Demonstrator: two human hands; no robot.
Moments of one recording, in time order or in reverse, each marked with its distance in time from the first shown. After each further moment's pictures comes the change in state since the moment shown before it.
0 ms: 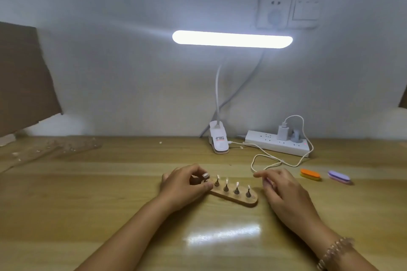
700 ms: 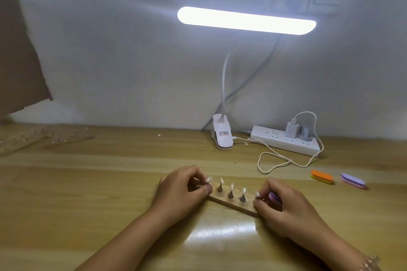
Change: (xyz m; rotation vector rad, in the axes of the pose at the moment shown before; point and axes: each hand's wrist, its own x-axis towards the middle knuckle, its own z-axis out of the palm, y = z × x) left_hand -0.012 -0.008 0.002 -0.161 0.082 0.068; right_hand -0.002 -0.010 0.007 0.104 -0.200 0.054
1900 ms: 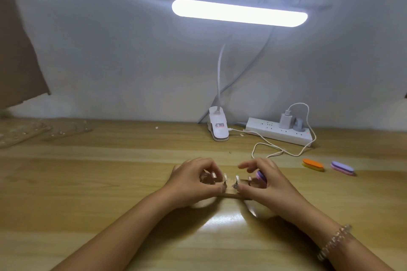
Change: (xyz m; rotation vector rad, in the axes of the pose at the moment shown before) left_hand 0.004 0.016 0.010 -0.029 -0.207 0.113; right_hand 0.011 -0.008 0.003 0.237 -0.082 -0.001
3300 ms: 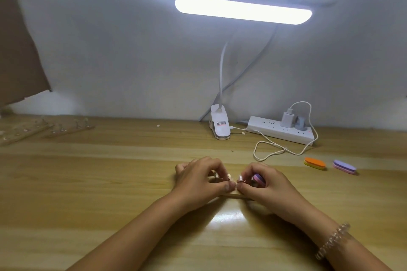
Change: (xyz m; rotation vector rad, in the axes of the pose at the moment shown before) left_hand -0.001 0.003 0.018 0.140 0.122 -0.016; right_hand -0.002 -0.009 0.005 -0.022 -0.008 -0.049
